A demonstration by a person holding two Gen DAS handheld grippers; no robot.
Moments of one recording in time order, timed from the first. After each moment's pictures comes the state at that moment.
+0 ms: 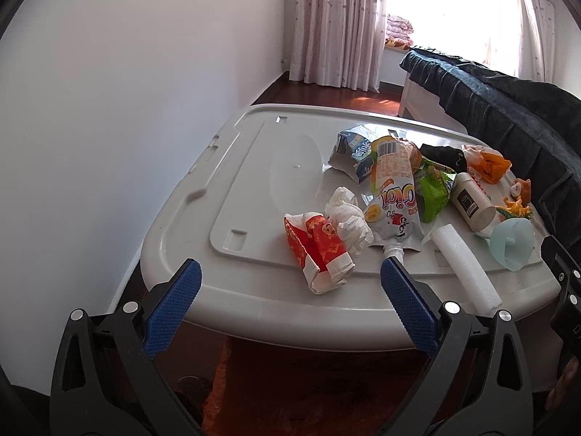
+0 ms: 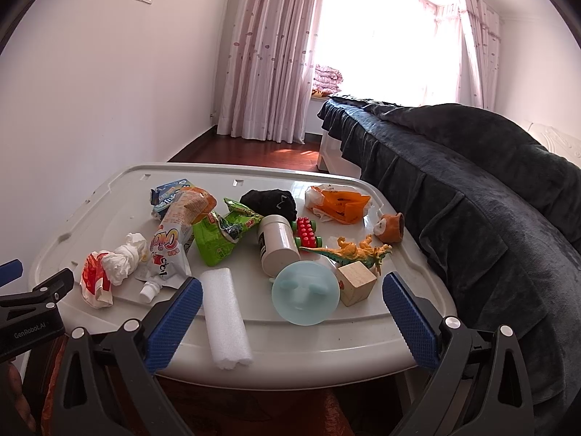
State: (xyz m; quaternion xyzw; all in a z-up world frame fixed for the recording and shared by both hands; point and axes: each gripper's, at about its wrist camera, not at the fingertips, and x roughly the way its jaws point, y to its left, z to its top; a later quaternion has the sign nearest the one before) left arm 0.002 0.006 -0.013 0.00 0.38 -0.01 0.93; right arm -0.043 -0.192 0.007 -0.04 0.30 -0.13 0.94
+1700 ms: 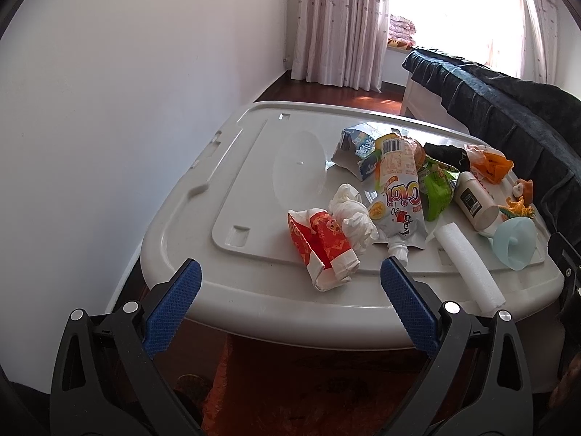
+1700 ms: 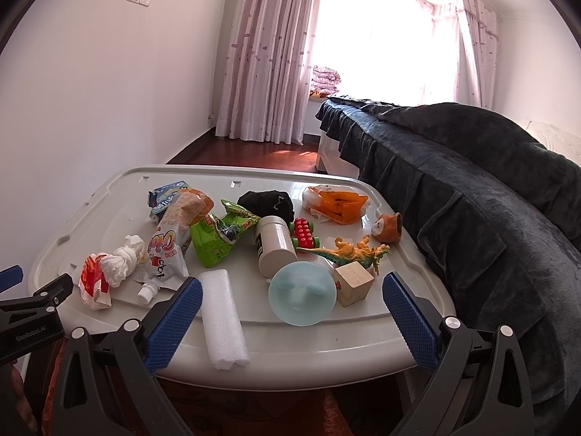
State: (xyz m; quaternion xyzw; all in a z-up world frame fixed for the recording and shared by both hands) left arm 0.000 0.011 -0.017 -0.01 0.37 -0.01 0.93; right arm -0.045 -0.194 0.007 -0.03 0.30 -0.13 0.95
